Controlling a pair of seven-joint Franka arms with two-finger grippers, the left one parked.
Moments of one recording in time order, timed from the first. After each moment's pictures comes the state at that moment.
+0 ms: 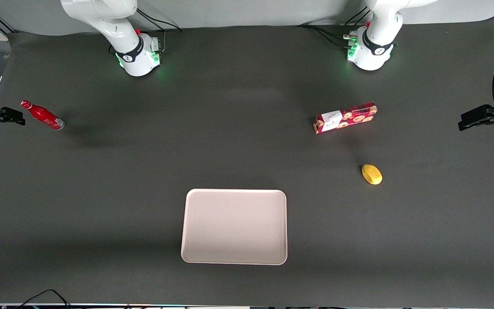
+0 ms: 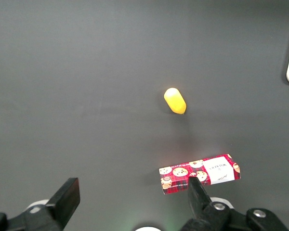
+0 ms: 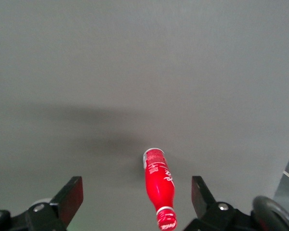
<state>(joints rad) 0.02 -0.06 -0.51 -2.15 -0.23 2.00 -0.50</state>
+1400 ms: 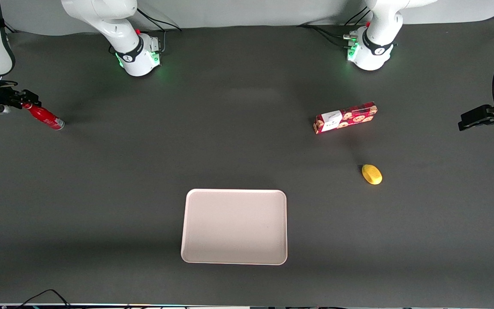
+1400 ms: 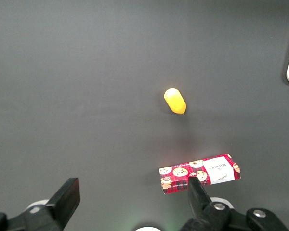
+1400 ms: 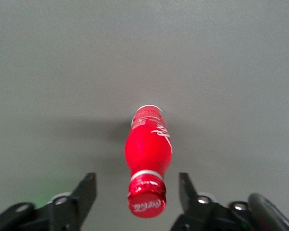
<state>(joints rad) -0.01 -0.13 -0.77 -2.45 -0.27 2.24 -0.65</state>
